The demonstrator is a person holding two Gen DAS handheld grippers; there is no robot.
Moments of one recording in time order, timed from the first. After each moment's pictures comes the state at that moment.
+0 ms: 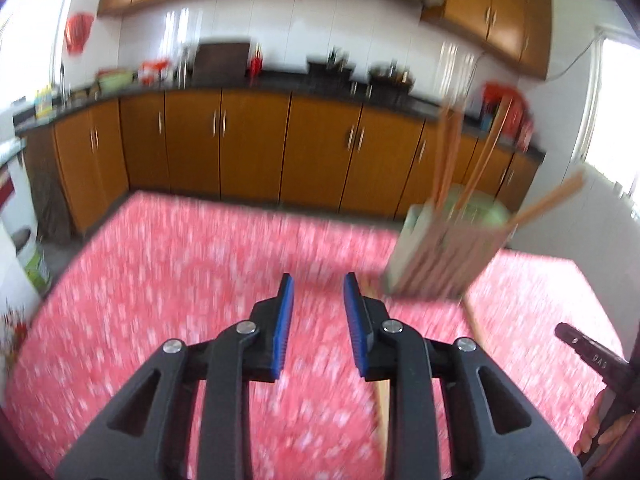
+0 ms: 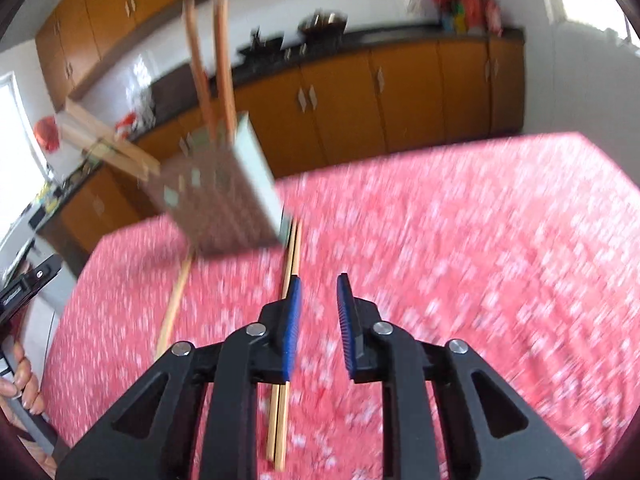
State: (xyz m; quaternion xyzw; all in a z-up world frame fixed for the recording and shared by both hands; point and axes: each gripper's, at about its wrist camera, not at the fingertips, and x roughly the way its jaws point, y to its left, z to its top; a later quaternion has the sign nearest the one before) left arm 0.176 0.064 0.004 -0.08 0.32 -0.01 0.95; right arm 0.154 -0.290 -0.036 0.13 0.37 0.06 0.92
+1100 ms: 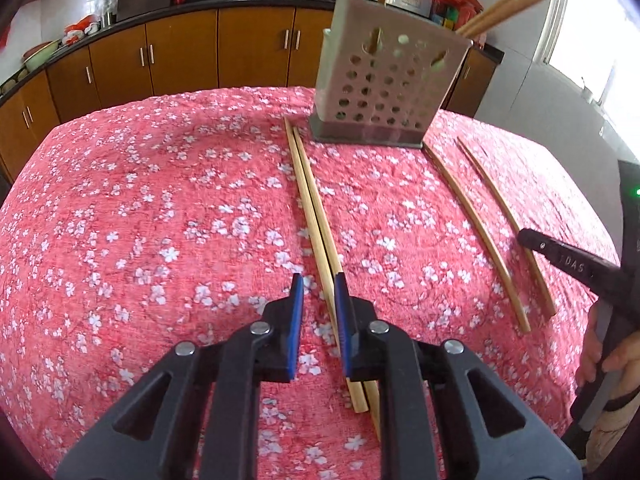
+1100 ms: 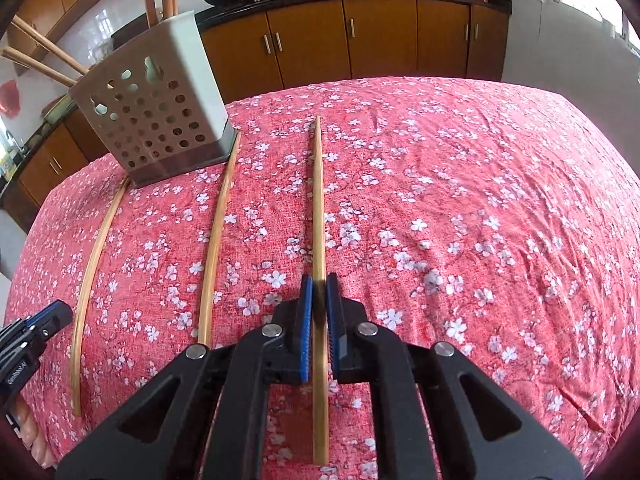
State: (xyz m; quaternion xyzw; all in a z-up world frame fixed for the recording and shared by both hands) left arm 0.170 -0.003 -0.087 -0.01 0.44 -0.12 0.89; right arm 0.166 -0.285 -0.097 0.09 0.44 -0.01 0.90
